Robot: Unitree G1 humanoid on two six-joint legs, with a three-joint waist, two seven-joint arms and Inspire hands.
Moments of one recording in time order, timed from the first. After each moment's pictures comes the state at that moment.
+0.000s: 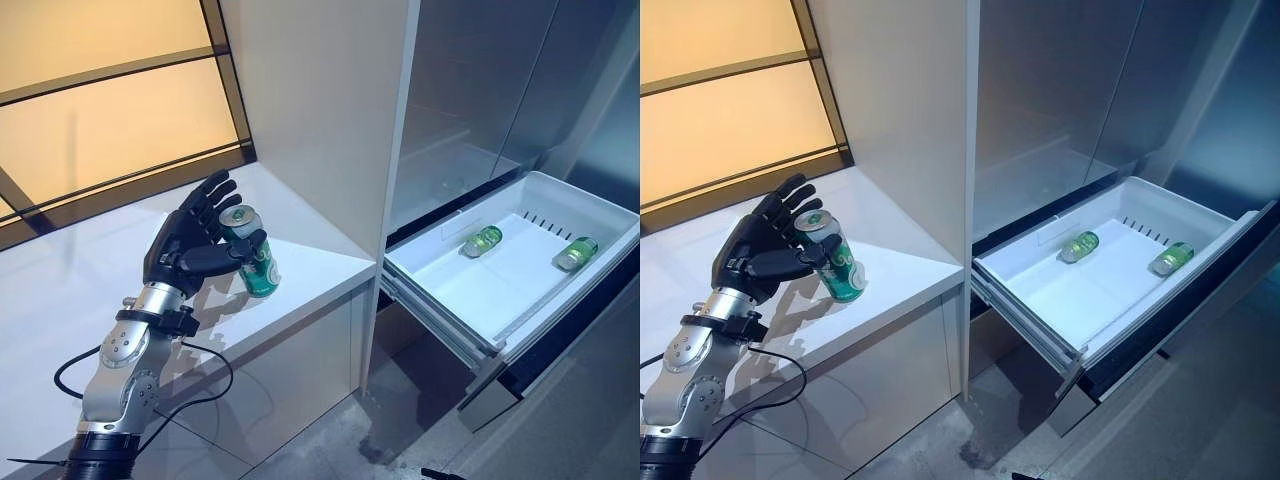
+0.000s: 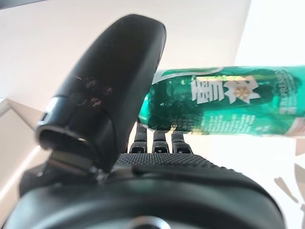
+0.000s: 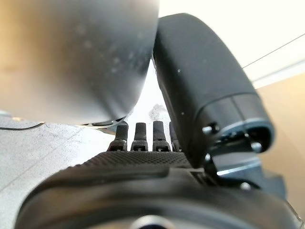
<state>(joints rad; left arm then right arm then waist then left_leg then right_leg) -0.08 0.57 0.11 -0.09 -0.68 0.01 -0.14 0.01 -0.26 0.16 1.28 0.31 0.01 0.24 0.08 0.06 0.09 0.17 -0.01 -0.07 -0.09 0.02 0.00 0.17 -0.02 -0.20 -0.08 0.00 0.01</state>
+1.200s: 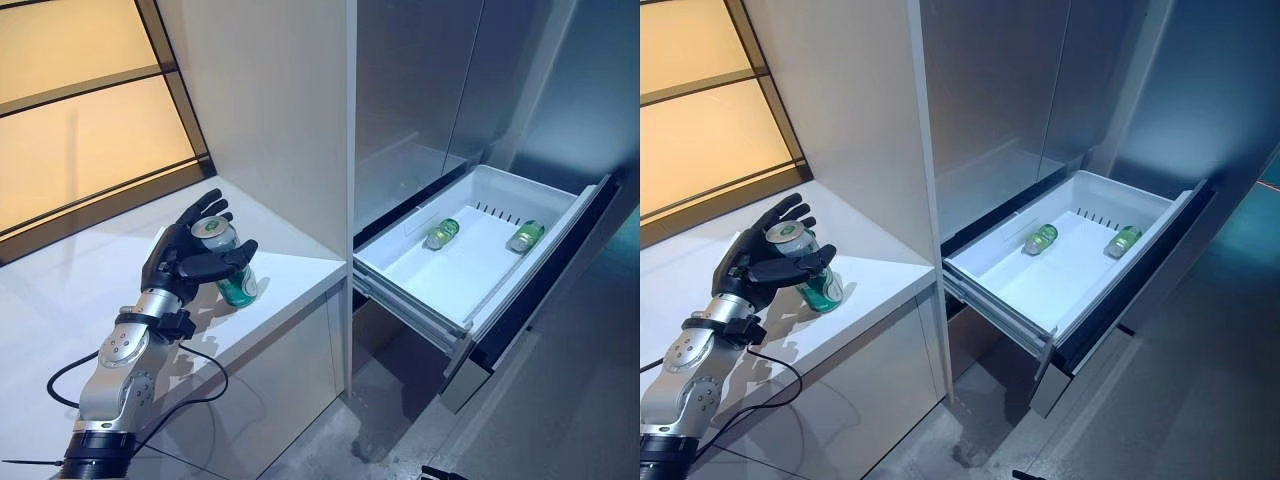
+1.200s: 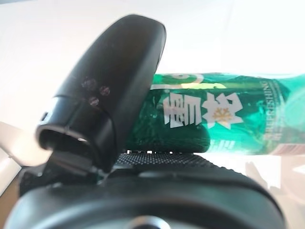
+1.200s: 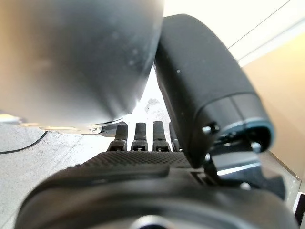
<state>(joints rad) -0.08 0.59 0.11 -0.03 -0.67 0.05 -0.10 0.03 -0.25 0.14 1.26 0.35 0.01 0.24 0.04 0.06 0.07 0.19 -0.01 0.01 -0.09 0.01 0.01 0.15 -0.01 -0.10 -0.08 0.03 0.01</state>
